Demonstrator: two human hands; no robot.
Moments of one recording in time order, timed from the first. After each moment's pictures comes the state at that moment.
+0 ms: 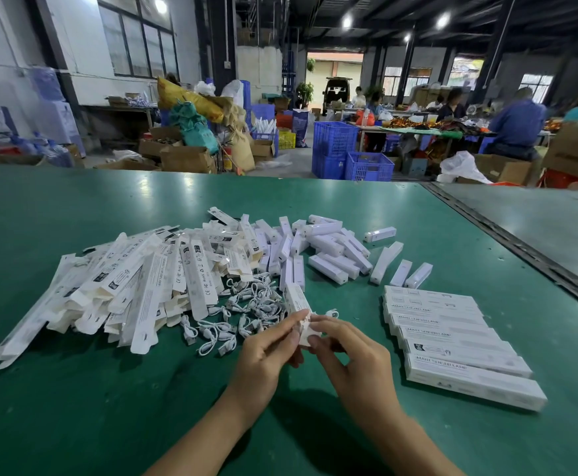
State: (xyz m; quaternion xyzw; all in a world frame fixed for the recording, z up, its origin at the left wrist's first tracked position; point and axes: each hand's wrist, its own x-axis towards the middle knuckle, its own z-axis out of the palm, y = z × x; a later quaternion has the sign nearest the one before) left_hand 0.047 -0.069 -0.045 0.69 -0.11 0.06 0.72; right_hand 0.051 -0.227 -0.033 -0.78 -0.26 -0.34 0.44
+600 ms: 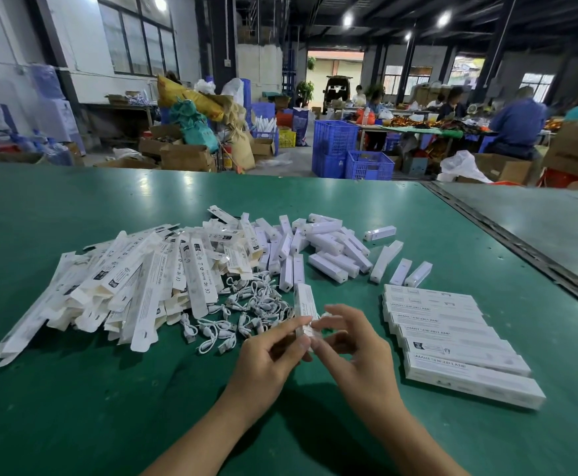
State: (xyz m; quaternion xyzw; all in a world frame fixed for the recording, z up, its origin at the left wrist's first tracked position) left_hand 0.045 -0.071 -0.045 0.73 -0.13 0.10 0.67; right_hand 0.048 -0.229 -0.027 -0.75 -0.19 -0.18 0.60
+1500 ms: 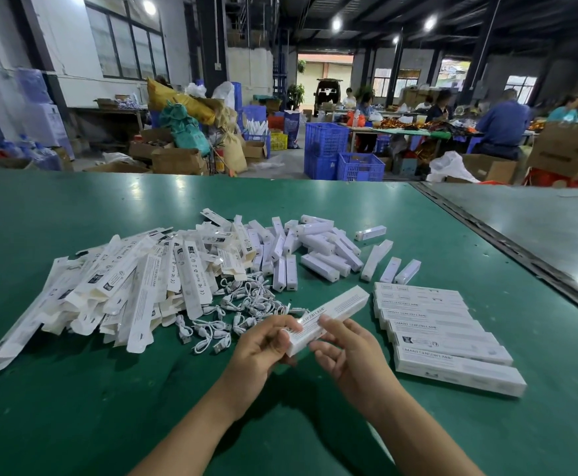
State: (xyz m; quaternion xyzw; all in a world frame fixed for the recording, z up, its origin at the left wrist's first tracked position) left_hand 0.040 -0.063 -0.036 0.66 -0.14 -0.01 0.74; right_hand 0.053 -0.229 -0.012 -0.48 0.06 0.13 0.87
